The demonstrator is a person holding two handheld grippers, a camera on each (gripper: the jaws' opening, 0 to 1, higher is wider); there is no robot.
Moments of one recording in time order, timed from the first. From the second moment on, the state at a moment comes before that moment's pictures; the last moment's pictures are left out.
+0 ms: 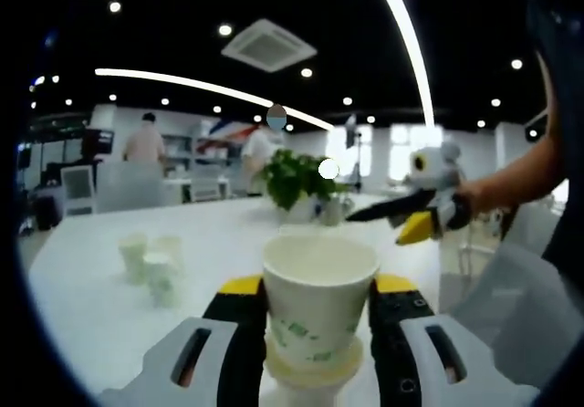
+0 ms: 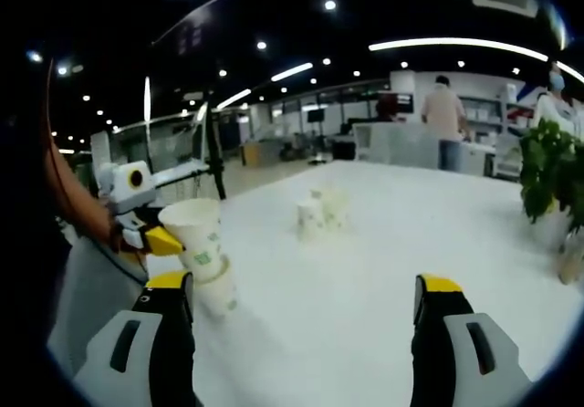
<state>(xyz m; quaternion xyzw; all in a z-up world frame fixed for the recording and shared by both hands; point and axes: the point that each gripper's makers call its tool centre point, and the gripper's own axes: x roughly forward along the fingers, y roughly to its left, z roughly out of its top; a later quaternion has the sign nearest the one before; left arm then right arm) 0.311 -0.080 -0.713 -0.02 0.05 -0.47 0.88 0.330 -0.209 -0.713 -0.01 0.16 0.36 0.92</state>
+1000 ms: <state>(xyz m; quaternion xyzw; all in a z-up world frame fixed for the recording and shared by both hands) 0.315 -0.077 -0.753 0.05 0.07 -0.47 0.88 0.330 -0.206 -0.716 0.00 0.16 0.36 0.92</state>
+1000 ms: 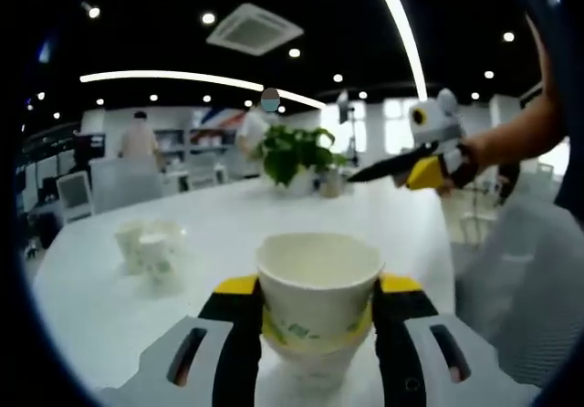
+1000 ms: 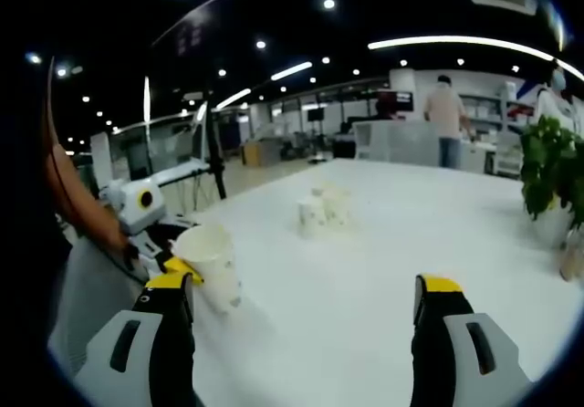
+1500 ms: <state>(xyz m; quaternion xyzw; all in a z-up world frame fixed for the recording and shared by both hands) 0.330 -0.068 -0.725 0.02 0.07 -0.46 0.88 0.334 -0.207 -0.712 -0.01 0.16 0.36 0.92</state>
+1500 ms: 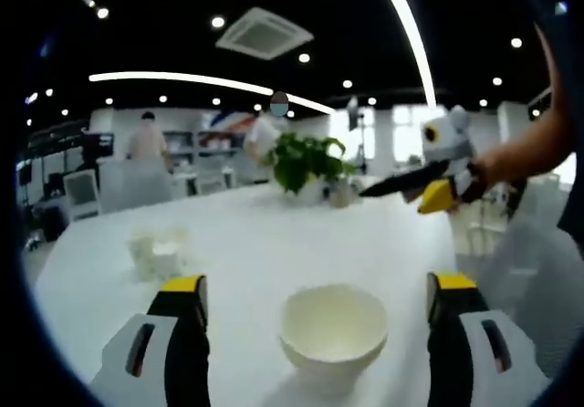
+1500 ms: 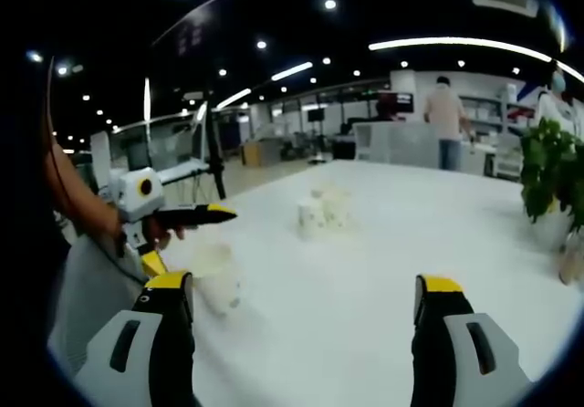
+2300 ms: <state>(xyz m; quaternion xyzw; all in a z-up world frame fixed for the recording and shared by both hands) 0.366 0.050 -0.703 0.06 0.12 -0.39 0.91 0.345 -0.197 -0.711 -0.04 0.13 0.37 0.92</state>
